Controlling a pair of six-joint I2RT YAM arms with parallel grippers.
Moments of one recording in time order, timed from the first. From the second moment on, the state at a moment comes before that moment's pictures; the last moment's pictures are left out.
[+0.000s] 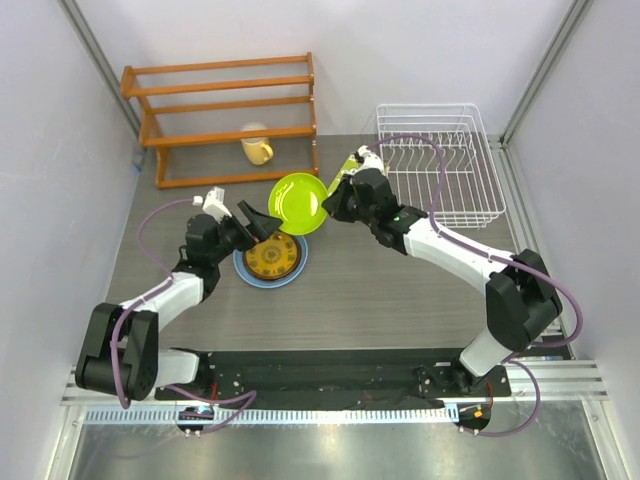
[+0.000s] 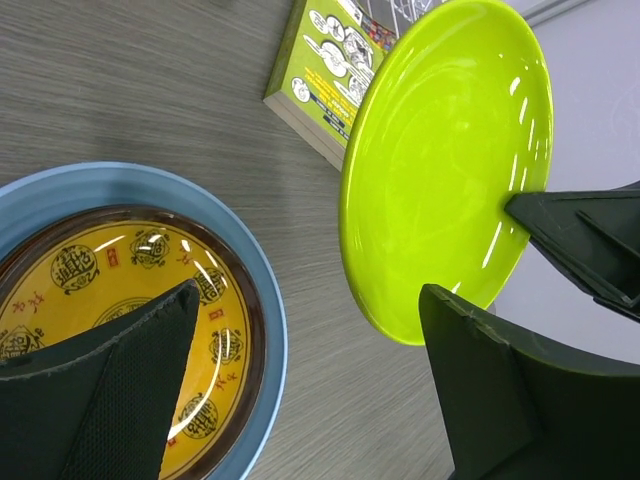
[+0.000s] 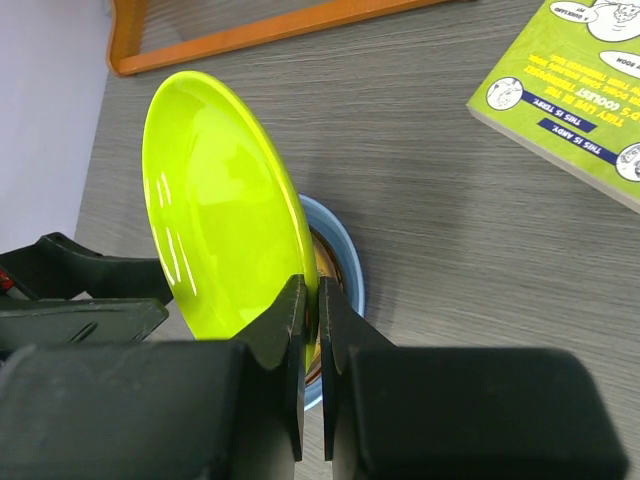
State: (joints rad) left arm -0.19 1.29 0.50 0.53 0.37 -0.79; right arm 0.66 1.59 1.17 -0.01 0.09 0.67
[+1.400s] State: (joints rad) left arm -0.19 1.25 0.52 0.35 0.21 -0.70; right arm 0.64 1.58 1.04 0.03 -0.08 0.78
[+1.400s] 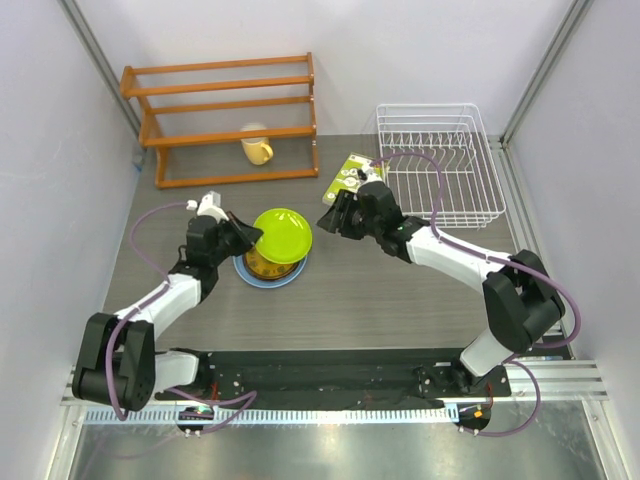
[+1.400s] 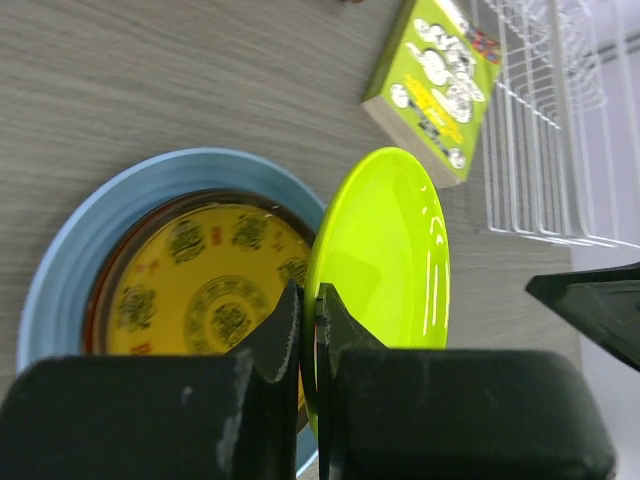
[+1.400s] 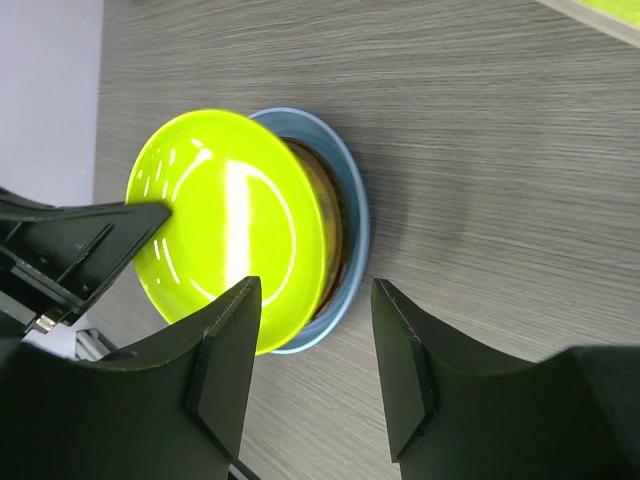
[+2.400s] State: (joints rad) left arm -0.19 1.25 0.46 0.24 -0.02 -0.63; right arm 0.60 1.58 1.04 -0.05 -0.04 0.70
